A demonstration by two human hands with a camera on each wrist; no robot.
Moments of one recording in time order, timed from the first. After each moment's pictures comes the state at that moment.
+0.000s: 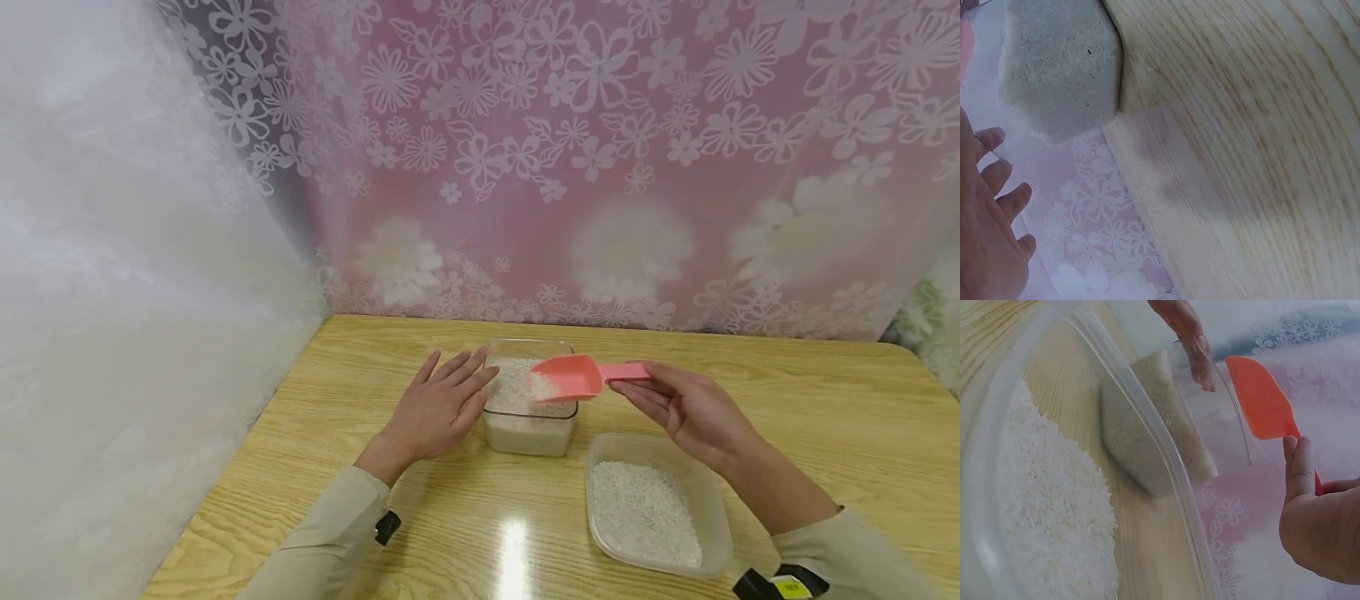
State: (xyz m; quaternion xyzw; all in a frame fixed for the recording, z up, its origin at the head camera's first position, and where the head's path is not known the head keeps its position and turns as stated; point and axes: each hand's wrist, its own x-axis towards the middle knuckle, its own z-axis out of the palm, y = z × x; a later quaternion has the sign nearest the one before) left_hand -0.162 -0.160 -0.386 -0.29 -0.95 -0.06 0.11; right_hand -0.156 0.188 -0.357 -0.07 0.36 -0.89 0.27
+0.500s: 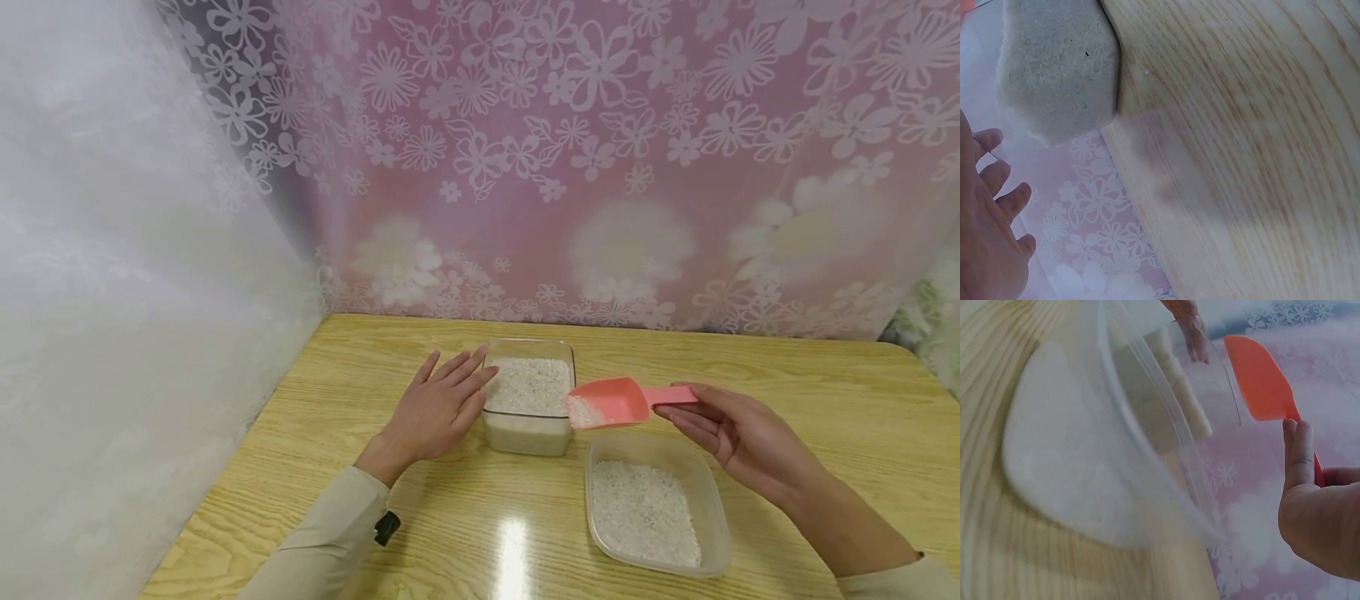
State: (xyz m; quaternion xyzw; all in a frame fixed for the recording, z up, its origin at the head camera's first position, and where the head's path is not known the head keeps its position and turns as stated) left_hand -0.162 -0.159 -0.389 -0.29 -0.95 -0.07 0.12; right_hand -0.138 0.237 -0.371 -0.12 0.32 -0.89 0.31
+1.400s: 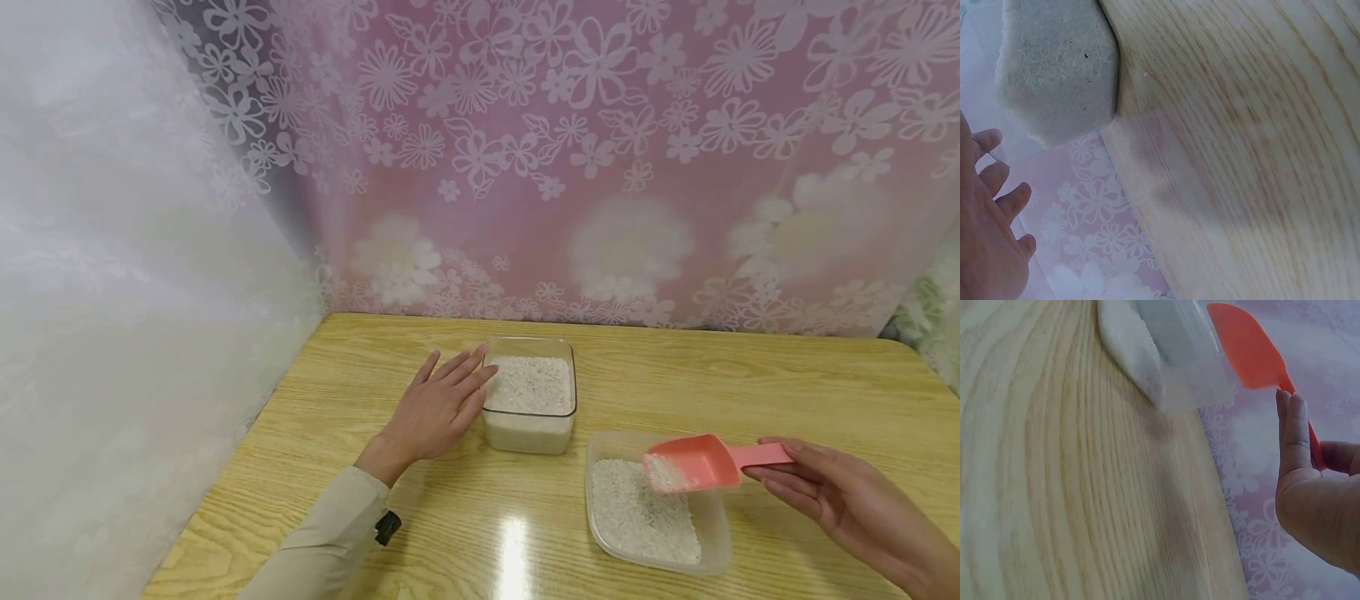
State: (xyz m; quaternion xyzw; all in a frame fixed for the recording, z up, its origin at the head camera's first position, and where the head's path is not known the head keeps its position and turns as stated) left_hand -0.161 -0.159 -0.390 -0.29 -0.95 -0.08 0.12; right_hand -0.098 0.325 -0.405 -0.09 0.33 -0.87 0.34
